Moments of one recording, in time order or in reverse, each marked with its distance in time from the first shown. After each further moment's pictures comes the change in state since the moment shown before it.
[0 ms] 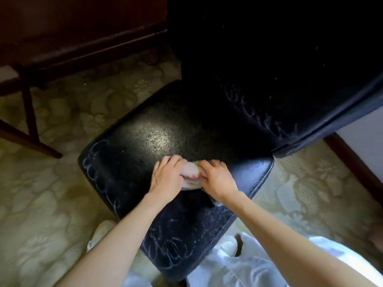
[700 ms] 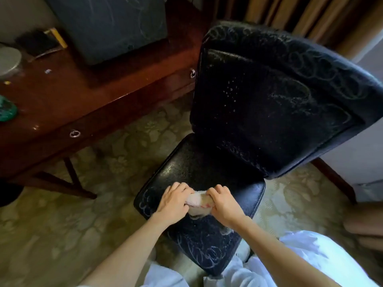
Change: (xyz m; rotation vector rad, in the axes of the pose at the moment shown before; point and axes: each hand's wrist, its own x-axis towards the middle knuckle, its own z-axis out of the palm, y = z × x) left_hand -0.030 -0.043 -0.256 0.011 -0.191 0.299; right_hand -0.035 -0.178 -0.168 0.010 0.006 0.073
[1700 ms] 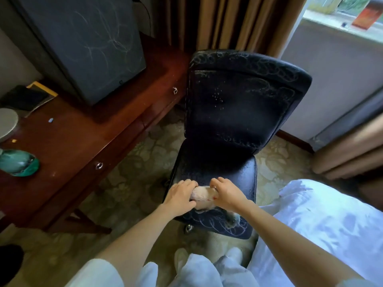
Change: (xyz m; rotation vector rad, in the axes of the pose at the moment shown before) left_hand -0.090 -0.085 -0.124 0.039 -0.120 0.368; right_hand -0.042 -0.211 -0.053 0.044 0.066 0.342
